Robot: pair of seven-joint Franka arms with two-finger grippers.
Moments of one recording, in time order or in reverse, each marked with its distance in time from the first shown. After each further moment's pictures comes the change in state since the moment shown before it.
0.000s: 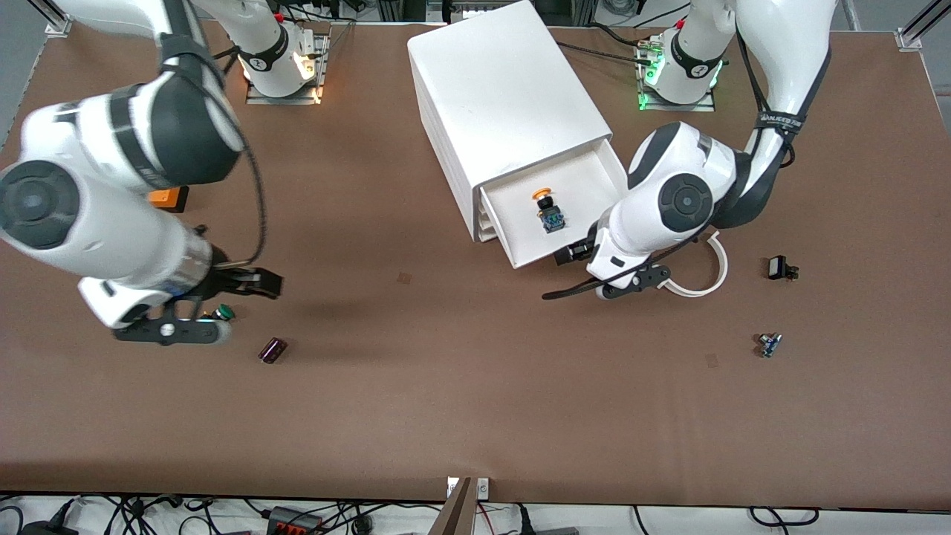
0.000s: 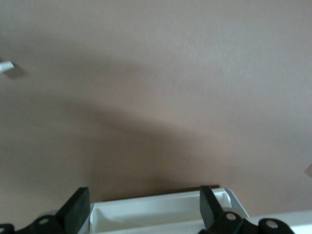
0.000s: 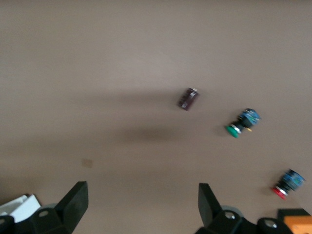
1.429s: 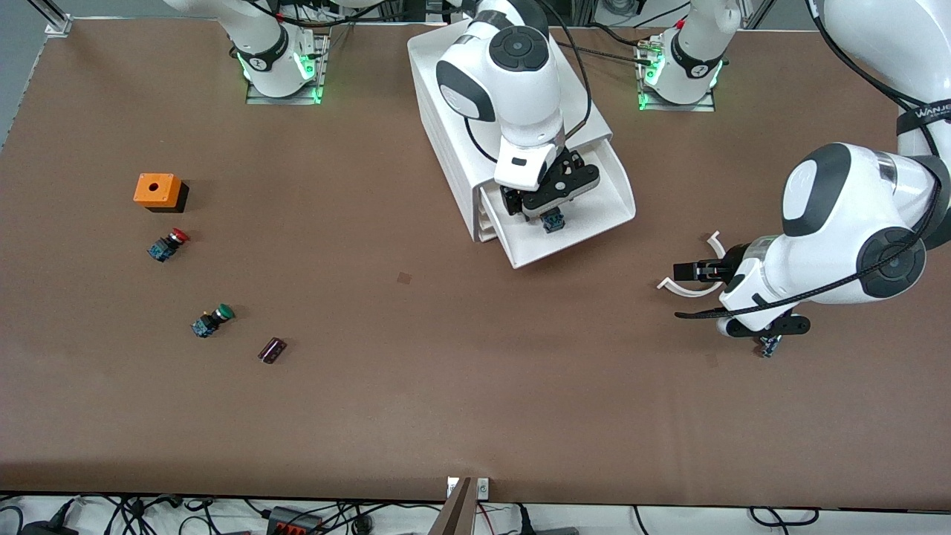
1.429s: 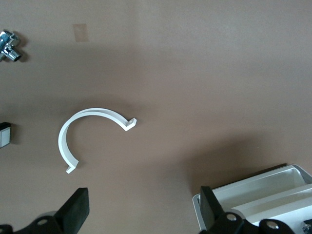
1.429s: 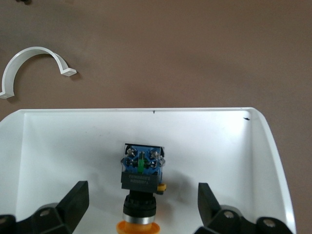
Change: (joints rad) left arm 0.078 0.065 0.226 0.392 0.022 -0.468 0.524; right arm 0.664 0.124 0.033 -0.141 0.005 0.599 0.225
